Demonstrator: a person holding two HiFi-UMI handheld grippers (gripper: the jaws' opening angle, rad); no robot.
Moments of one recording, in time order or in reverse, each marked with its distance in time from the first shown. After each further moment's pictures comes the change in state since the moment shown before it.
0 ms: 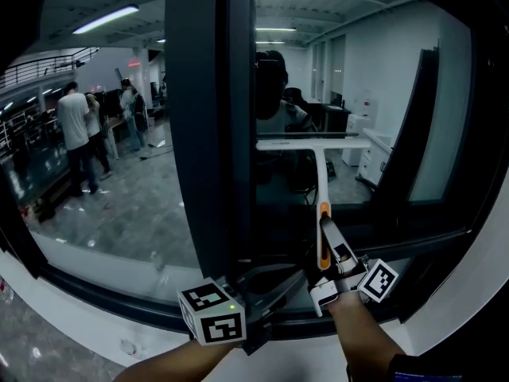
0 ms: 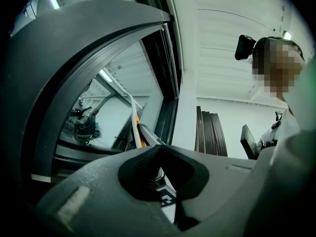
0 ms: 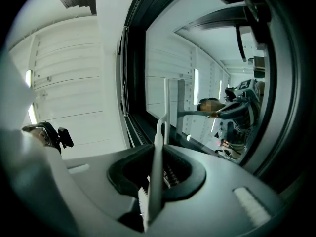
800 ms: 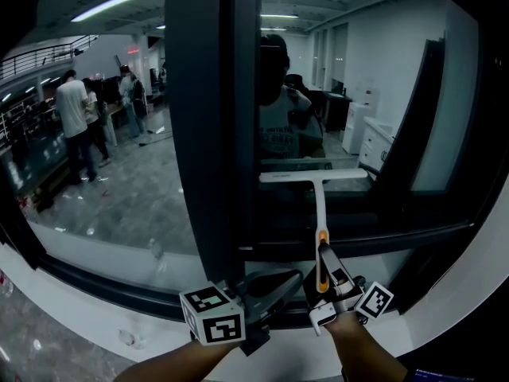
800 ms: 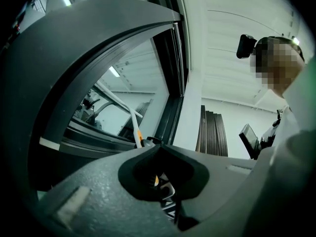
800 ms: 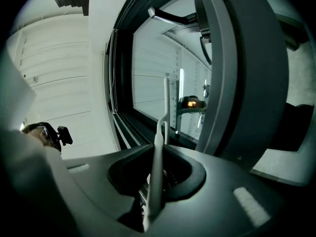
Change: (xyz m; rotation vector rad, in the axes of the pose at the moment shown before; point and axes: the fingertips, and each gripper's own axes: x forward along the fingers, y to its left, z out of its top) left arm -0.016 0.017 -0.045 -0.092 0.010 0.031; right arm -0.073 -0.034 -0.045 0.070 0.021 -0.149
